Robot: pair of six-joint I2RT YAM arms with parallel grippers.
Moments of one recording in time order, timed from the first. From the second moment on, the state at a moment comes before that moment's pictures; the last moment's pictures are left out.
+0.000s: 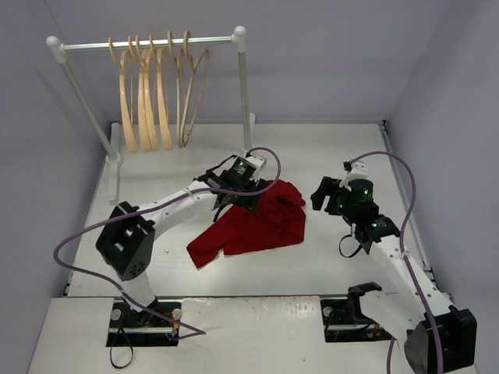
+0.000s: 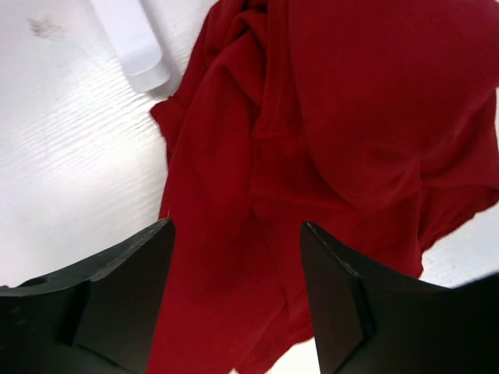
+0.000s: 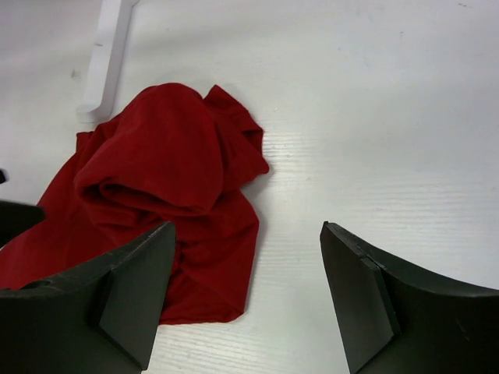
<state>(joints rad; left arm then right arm) -0.75 1.70 1.30 -0.47 -0.09 -0.24 0.22 0.93 0.61 -0.21 -0.01 0.35</state>
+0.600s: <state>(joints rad) -0.73 1.92 1.40 -0.47 0.01 -0.27 0.22 0.90 0.60 -0.22 -0.08 0.35</state>
